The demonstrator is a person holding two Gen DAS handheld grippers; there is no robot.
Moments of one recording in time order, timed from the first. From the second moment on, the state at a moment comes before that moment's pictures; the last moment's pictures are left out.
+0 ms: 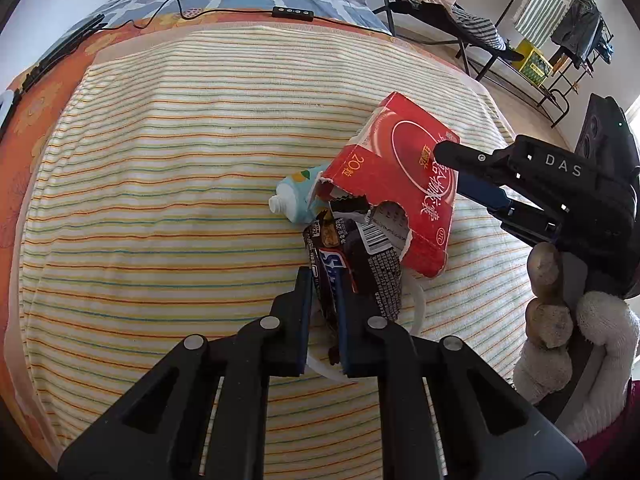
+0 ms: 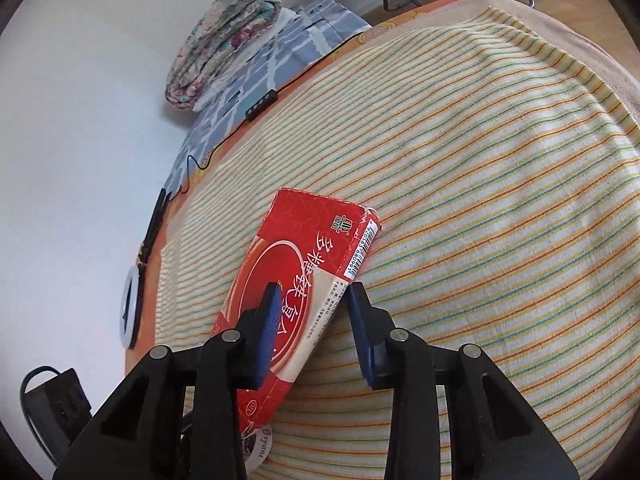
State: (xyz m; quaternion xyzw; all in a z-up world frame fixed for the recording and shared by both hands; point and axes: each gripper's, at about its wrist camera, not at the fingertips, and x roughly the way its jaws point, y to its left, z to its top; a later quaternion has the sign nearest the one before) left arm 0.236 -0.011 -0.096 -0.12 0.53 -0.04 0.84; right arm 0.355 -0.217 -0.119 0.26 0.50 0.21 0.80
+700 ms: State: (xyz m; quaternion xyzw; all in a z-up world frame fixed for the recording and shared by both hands) left arm 0.233 0.005 -0.087 -0.14 0.52 -0.04 0.85; right arm 0.367 -0.165 -0.093 0.18 0.54 0.17 0.80
